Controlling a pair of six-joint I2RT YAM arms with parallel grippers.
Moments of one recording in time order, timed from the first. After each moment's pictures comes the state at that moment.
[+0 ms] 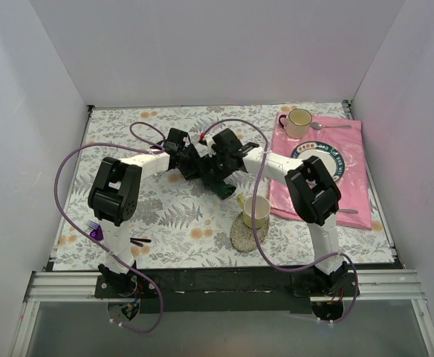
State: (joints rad) left arm -0.37 1.97 1.26 -0.23 0.22 -0.91; right arm 0.68 2.09 1.54 -0.36 -0.30 0.10
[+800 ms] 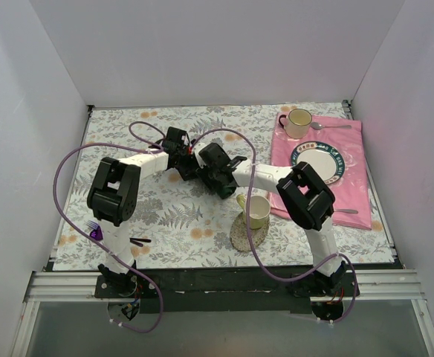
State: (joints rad) left arm -0.36 1.97 1.26 -0.21 0.27 -0.91; right arm 0.85 2.08 1.46 -0.26 0.14 -0.05
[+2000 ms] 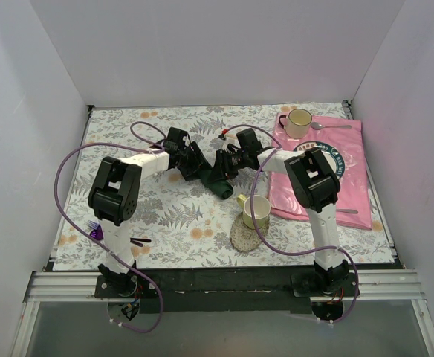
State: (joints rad) left arm -0.36 1.98 1.27 -0.22 0.27 -0.91; right arm 0.53 2.21 1.42 -0.01 -0.83 0.40
